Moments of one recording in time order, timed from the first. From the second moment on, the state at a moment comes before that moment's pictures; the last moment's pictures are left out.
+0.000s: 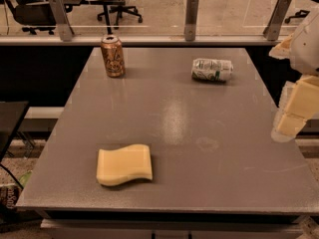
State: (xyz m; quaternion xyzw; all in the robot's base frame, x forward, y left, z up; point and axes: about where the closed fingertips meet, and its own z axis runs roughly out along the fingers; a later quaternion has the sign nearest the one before) arm 0.438 -0.216 0.977 -0.60 0.78 -0.04 0.16
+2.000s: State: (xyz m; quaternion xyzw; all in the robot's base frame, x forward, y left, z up) arm 0.627 -0.194 0.933 -0.64 0.75 -0.01 0.17
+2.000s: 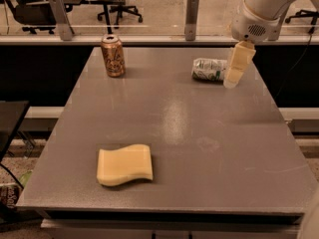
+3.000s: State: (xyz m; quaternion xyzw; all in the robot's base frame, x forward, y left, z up) arm 0.685 -0.169 0.877 -0.66 0.74 0.00 0.14
